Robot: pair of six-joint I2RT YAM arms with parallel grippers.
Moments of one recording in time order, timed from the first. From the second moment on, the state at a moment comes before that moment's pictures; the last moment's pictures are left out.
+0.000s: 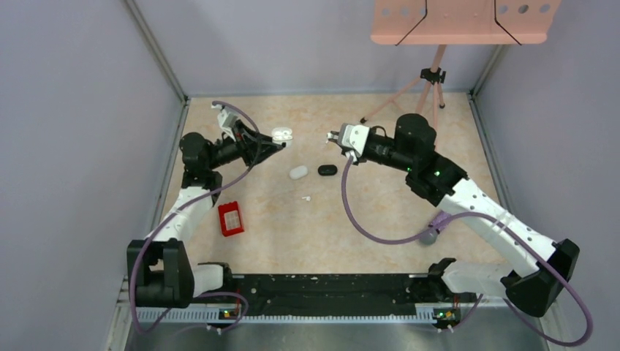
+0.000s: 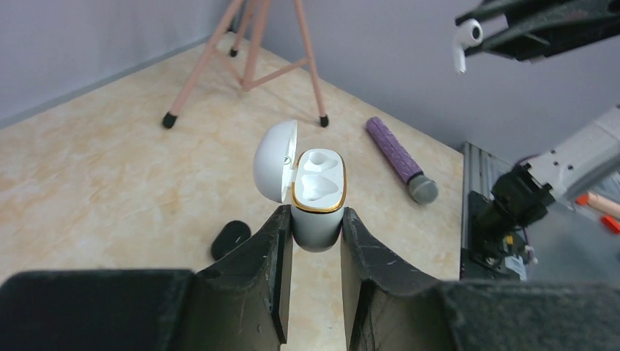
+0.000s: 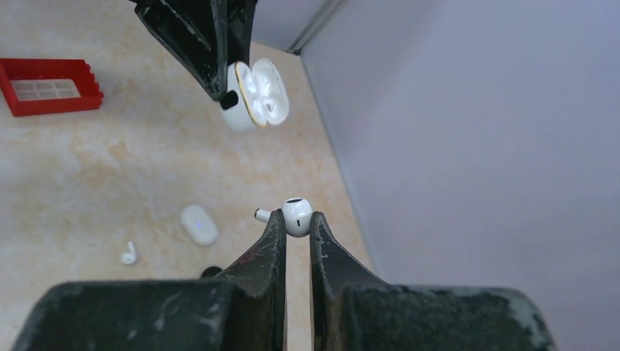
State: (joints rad) left arm 0.00 1.23 0.73 0.71 1.10 -0.53; right arm 0.72 1.18 1.19 -0.14 -0.38 -0.68
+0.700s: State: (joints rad) left arm -0.18 1.25 0.82 0.77 1.18 -0.49; right arm 0.84 1.17 1.14 0.02 -0.36 -1.00
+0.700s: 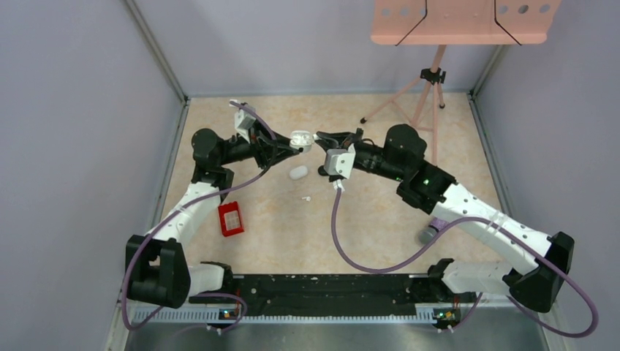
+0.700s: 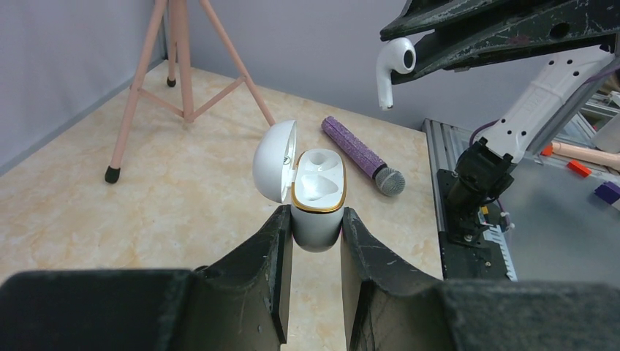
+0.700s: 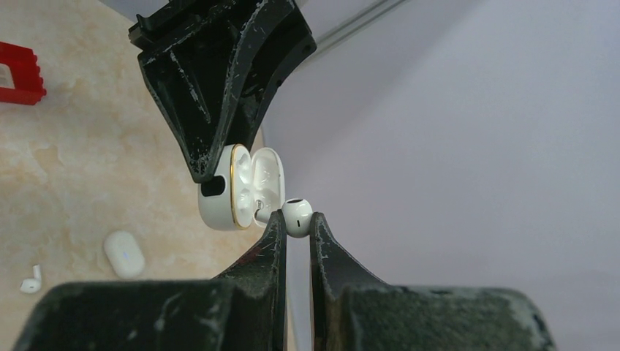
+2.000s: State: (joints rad) left arm -0.18 1.25 0.82 0.80 1.16 -0.50; right arm 0.89 1.29 1.18 0.02 -0.21 -1.14
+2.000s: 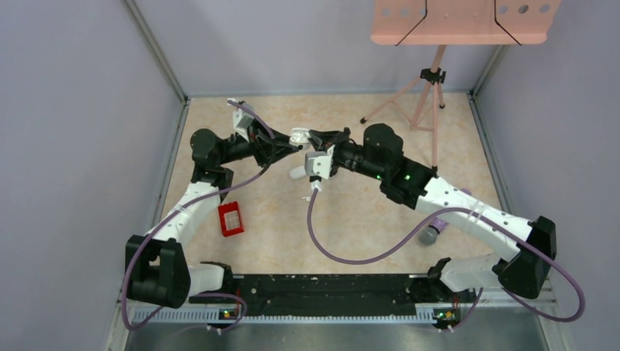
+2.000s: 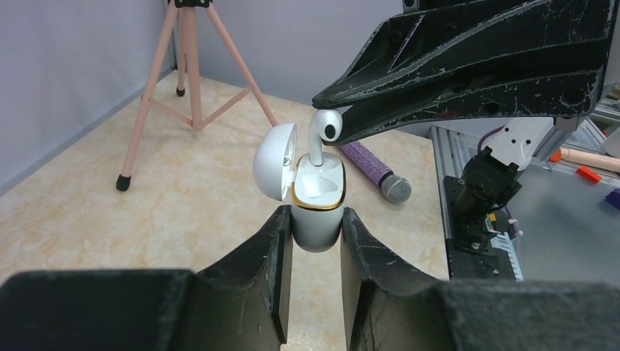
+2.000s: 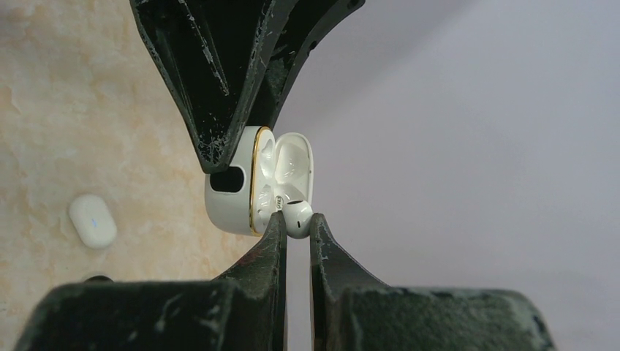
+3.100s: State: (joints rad) left arm -0.18 1.25 0.81 0.81 1.12 -0.47; right arm 0.91 1.38 1.43 -0.26 -0.19 -0.95
